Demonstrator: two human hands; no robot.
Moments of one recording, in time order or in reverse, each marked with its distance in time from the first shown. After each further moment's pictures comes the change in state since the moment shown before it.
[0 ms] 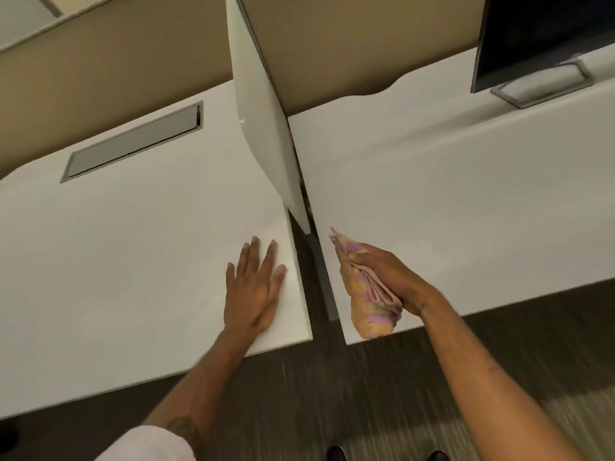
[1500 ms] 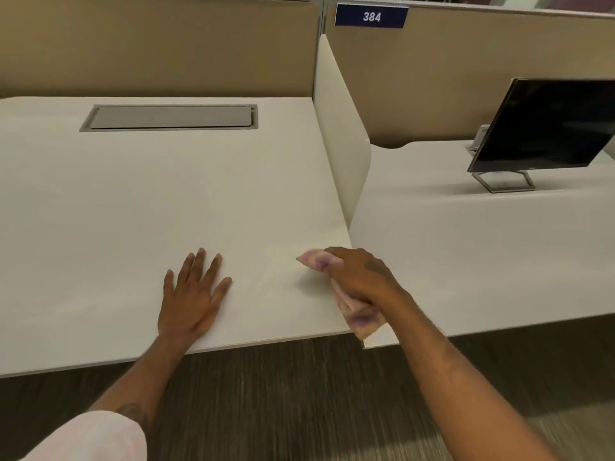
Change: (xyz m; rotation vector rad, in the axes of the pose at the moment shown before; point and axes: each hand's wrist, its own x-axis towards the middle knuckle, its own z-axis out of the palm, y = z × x) left_hand -0.056 -0.230 -0.032 -0.025 0.050 -0.096; right_hand -0.037 -0.099 0.213 -1.023 0.236 -0.092
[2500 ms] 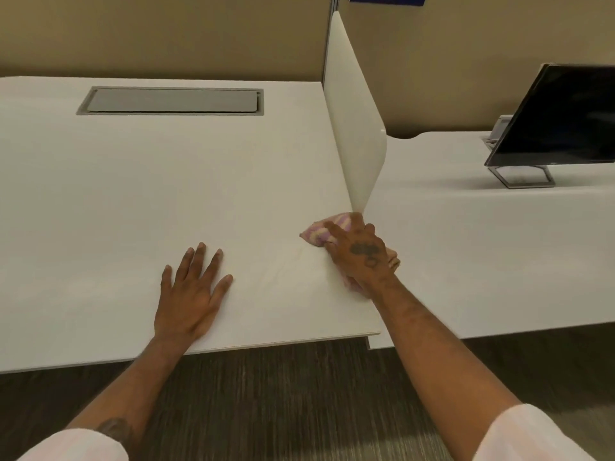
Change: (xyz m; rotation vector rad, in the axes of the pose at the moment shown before) left_hand 0.001 0.000 0.002 0.010 -0.003 -0.007; right_hand 0.087 0.025 0.024 -0.433 0.171 0.010
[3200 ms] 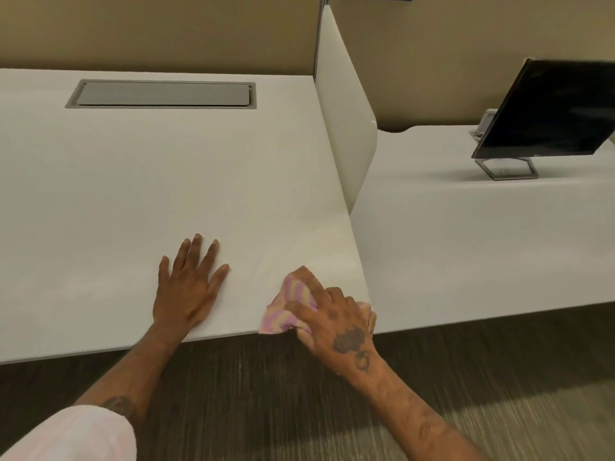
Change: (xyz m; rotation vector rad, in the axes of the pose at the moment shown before) left_hand 0.000 -0.004 0.002 -0.003 0.021 0.029; right_hand -0.146 -0.026 0.054 -0.106 0.070 -0.355
